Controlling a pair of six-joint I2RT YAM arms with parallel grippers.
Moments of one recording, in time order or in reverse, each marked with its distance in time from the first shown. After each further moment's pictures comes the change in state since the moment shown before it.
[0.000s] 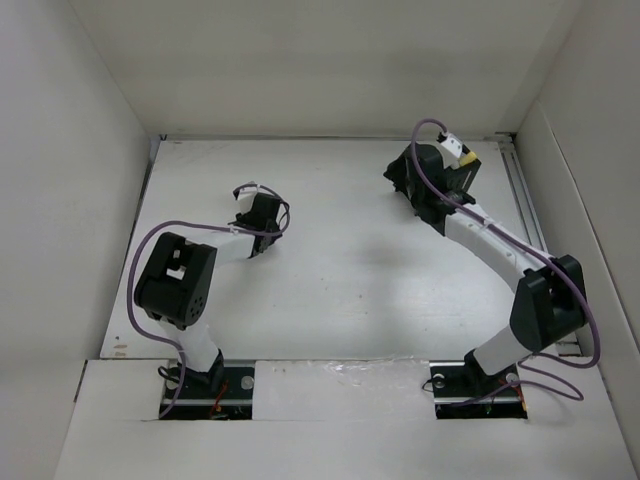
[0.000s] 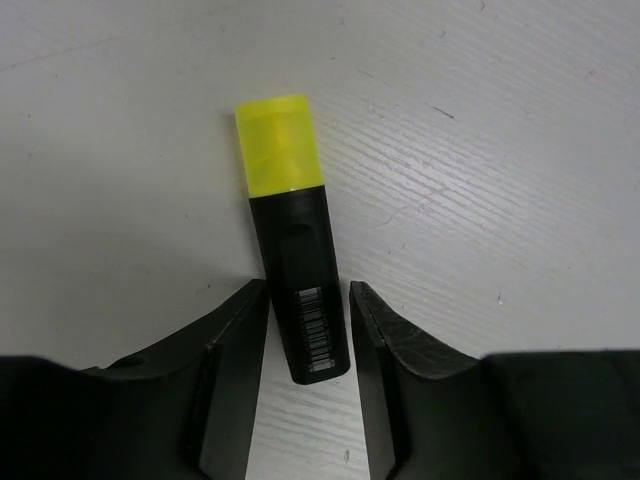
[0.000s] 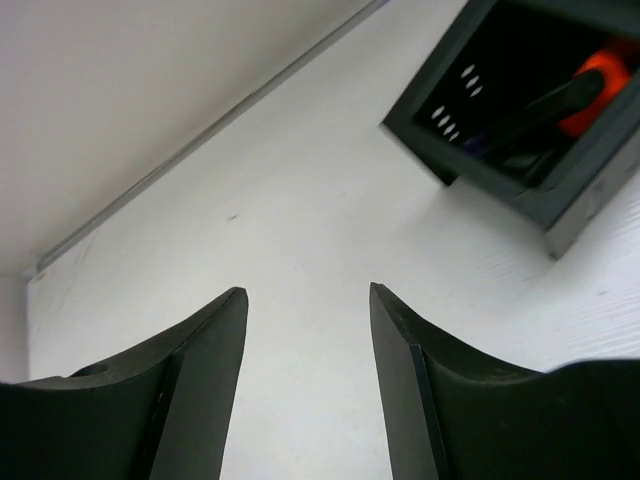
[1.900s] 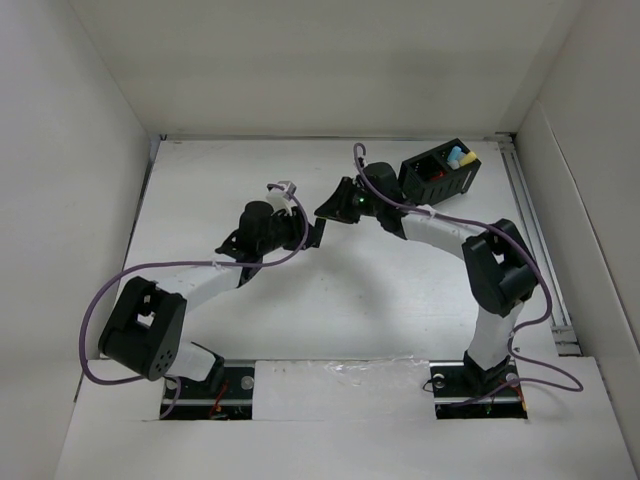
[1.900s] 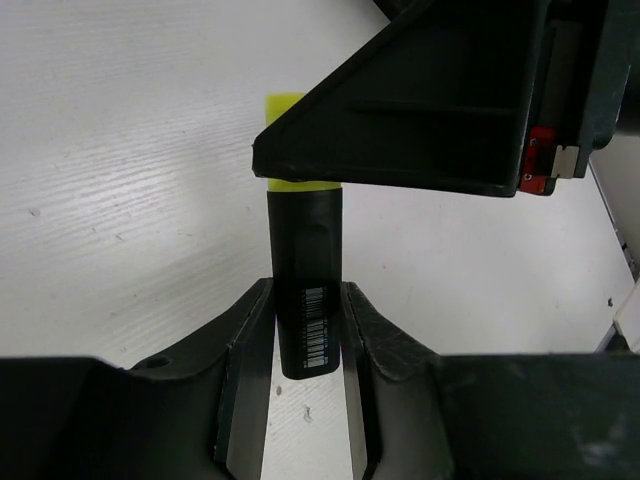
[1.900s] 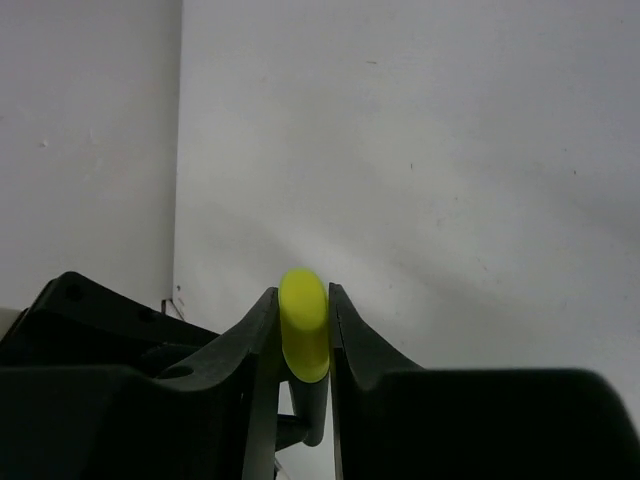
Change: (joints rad) left arm -0.085 -0.323 -0.206 0.350 0.727 0.196; right arm 0.120 0.311 0.013 0.251 -0.852 0.050
